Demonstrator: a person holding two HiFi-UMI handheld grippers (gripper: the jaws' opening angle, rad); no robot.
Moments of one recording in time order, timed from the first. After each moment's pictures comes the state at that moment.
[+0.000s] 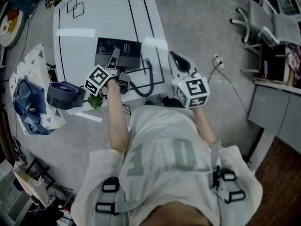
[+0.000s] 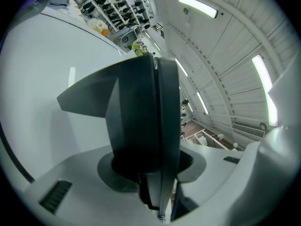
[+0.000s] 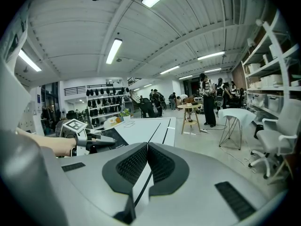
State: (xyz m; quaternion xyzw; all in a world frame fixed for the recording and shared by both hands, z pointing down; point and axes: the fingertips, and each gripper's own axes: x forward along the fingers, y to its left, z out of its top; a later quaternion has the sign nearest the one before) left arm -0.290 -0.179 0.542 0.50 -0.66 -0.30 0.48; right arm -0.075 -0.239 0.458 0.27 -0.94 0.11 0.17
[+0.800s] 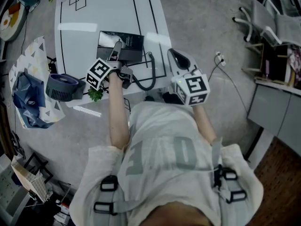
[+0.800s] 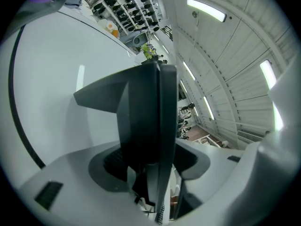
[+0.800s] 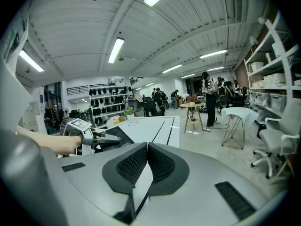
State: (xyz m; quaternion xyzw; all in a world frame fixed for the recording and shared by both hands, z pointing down) left arm -0.290 -0.167 0.553 0.46 -0.66 -0.32 0.49; right arm -0.081 -0.221 0.462 0.26 -0.94 0.11 0.17
